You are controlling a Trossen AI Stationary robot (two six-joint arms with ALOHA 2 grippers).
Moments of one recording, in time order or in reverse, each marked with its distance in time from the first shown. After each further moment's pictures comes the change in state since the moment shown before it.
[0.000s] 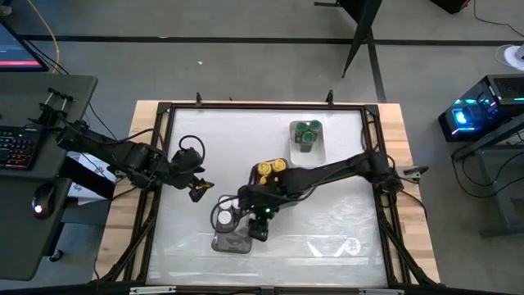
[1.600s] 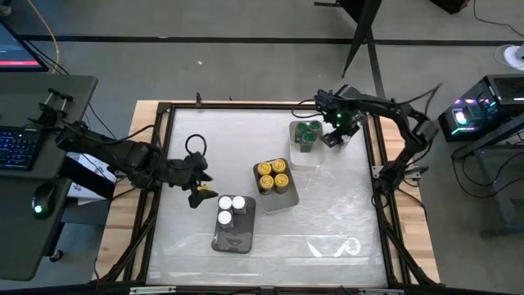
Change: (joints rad) left arm 0.022 0.000 0.000 0.151 0.187 0.101; right arm -1.001 -0.481 -0.860 -0.420 0.299 -0.328
